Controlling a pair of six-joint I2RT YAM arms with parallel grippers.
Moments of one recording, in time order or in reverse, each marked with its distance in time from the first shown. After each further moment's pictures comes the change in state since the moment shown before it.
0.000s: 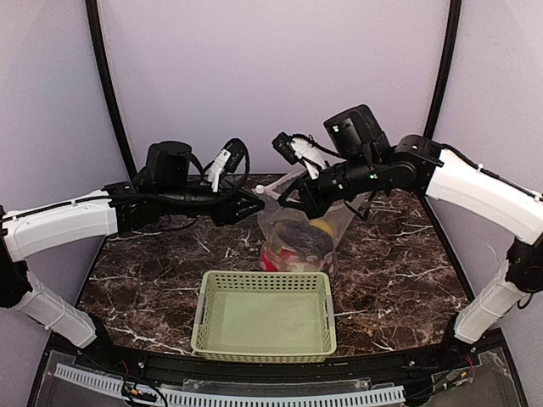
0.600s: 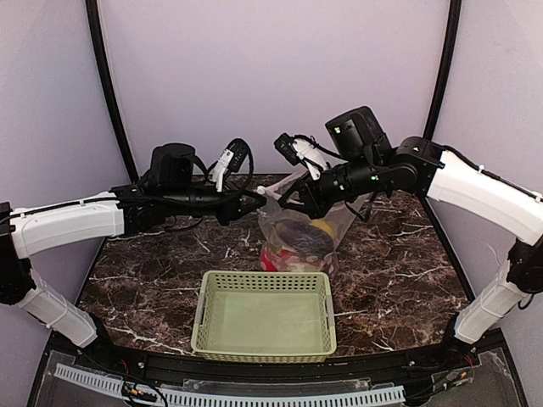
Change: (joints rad) left arm 0.005 0.037 -0.011 0.091 0.014 -0.013; right arm -0.008 -0.011 -0.021 0.013 -0.005 0.016
